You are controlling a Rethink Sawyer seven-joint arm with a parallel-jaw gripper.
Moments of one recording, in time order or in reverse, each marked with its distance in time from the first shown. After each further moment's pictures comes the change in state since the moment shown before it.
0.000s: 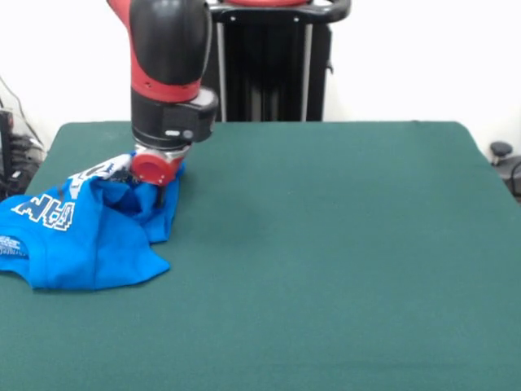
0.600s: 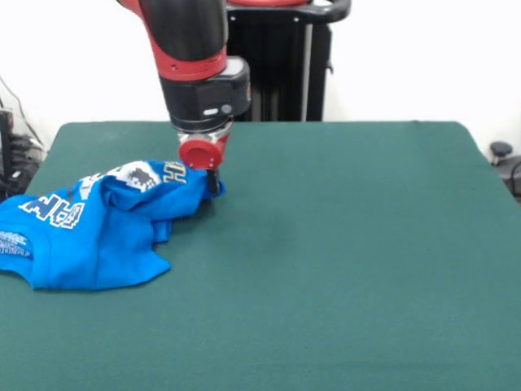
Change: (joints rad) arm -0.045 -0.106 0.105 0.035 -0.080 0.209 0.000
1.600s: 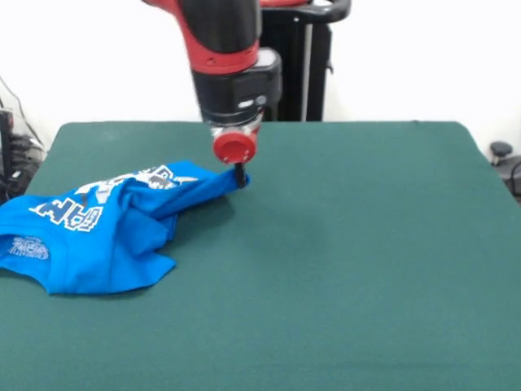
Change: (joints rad) arm 0.099 -0.022 -0.047 0.009 -0.076 0.035 0.000
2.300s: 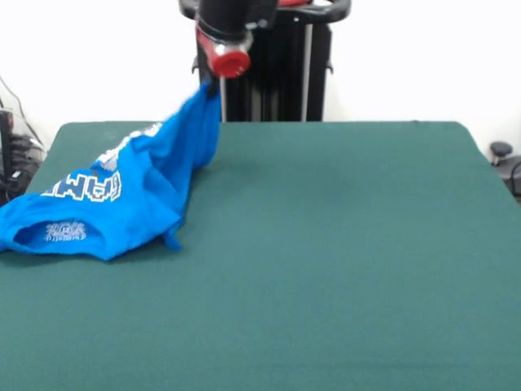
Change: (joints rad) arm 0.189 -0.072 -0.342 0.097 -0.375 0.049 0.000
